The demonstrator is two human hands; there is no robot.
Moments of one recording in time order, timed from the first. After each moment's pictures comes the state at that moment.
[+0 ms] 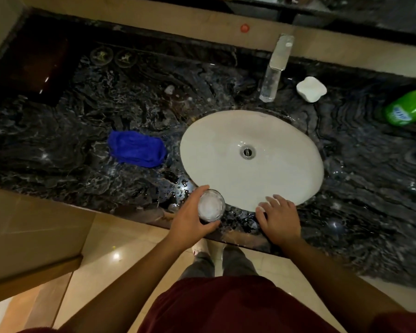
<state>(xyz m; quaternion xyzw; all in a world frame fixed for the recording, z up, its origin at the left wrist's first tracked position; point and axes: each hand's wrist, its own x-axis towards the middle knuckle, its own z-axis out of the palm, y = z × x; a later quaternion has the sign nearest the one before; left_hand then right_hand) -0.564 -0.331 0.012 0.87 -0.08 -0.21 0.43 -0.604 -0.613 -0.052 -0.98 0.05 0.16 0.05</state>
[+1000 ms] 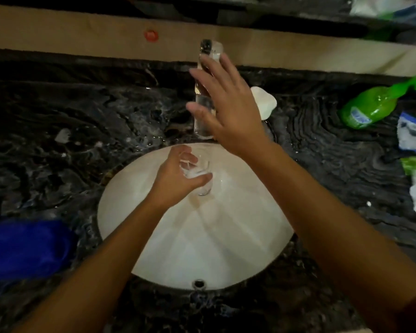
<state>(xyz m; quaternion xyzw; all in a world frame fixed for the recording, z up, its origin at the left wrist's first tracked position) -0.312 -0.495 -0.054 0.80 -0.09 -0.24 0.54 -0.286 -0.671 0.052 -0.97 -0.03 -0.15 0.20</state>
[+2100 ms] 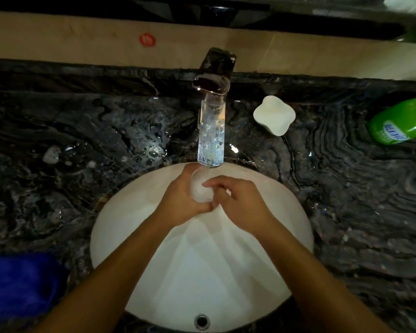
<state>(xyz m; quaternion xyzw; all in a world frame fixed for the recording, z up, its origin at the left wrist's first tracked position) -0.288 -0.508 -0.091 0.81 -0.12 -0.31 0.48 -0.354 -0.664 -0.031 -0.85 0.17 0.13 0.47</state>
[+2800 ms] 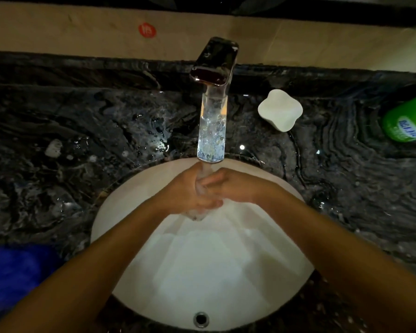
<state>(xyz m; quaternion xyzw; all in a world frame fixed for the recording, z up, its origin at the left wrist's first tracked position) -0.270 -0.512 -0.080 0.75 -0.17 -0.42 0.48 -0.303 -0.675 -0.043 -0.73 0.12 0.41 0.54</state>
